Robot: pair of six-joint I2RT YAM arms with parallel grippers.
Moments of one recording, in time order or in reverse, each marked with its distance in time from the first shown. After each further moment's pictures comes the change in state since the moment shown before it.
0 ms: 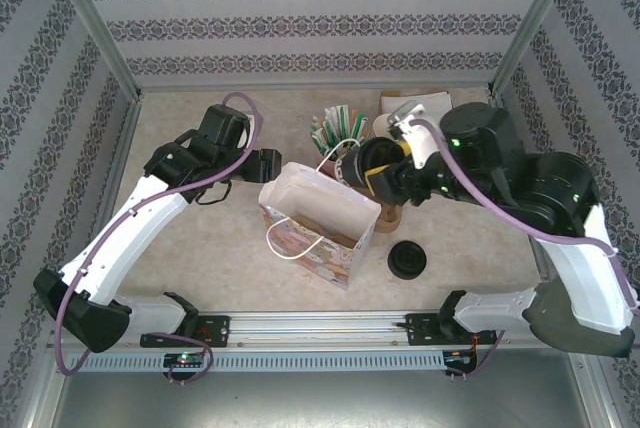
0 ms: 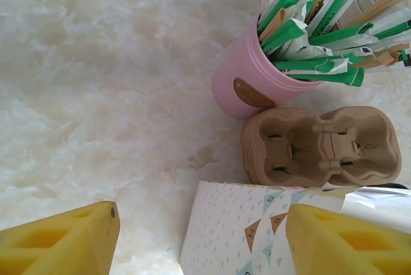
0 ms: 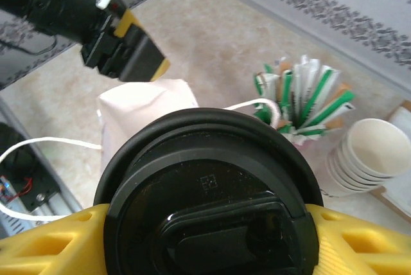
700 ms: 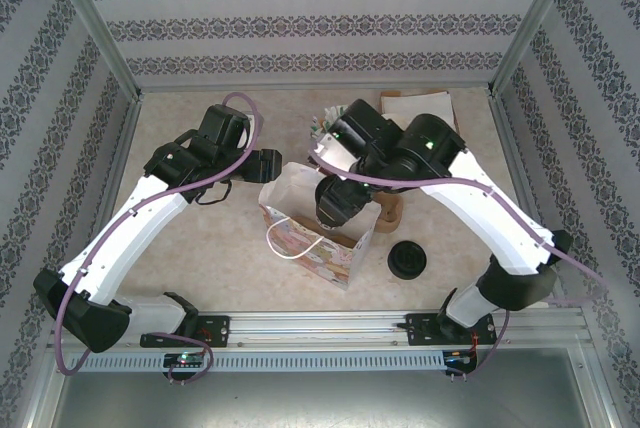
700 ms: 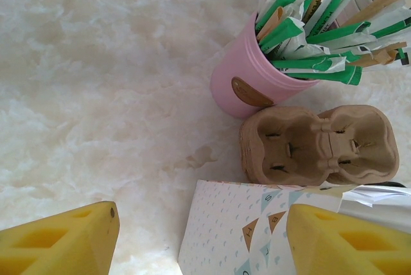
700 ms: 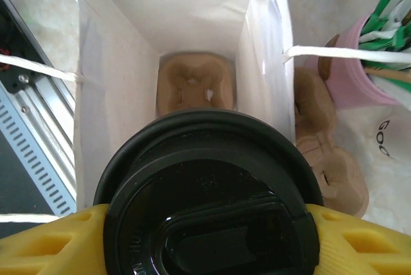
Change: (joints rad) left arm 0.000 0.000 0.000 0.000 0.007 0.000; right arm 0.024 0.340 0.026 -0.178 -0.111 -0.131
